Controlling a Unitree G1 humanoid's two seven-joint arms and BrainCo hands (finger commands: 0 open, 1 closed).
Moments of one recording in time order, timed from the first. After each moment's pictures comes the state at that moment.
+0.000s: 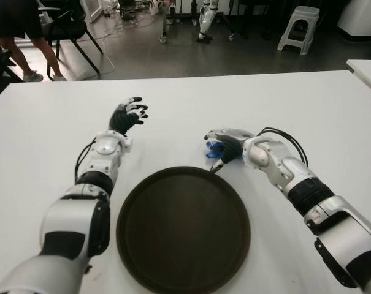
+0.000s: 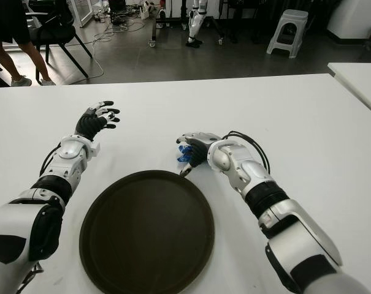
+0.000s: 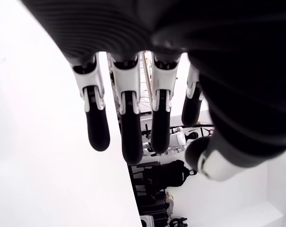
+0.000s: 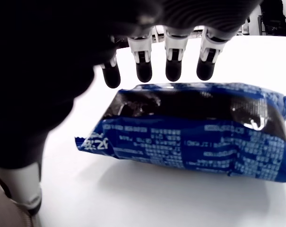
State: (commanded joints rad) left arm -0.86 0.14 0.13 1.30 0.06 -0.31 -0.06; right arm -0.72 -0.28 0.55 0.70 -0.72 -0.04 0.33
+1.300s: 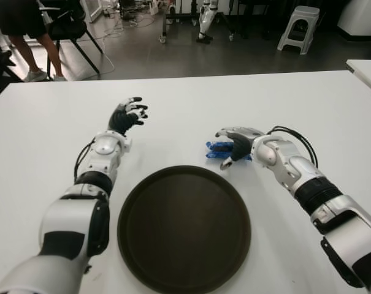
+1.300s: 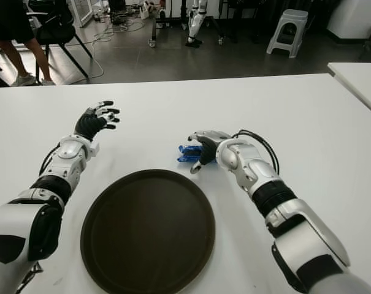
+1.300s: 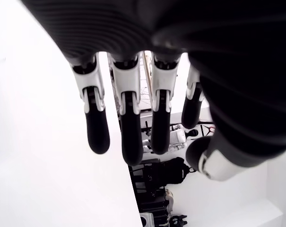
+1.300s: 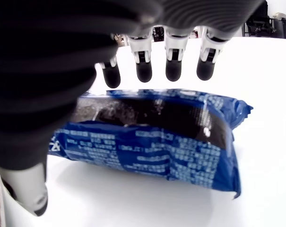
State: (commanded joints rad) left arm -0.86 0.14 0.14 1.31 0.05 -0.31 -0.08; right arm -0.72 -0.32 0.54 0.71 -0.71 -0.03 0.29
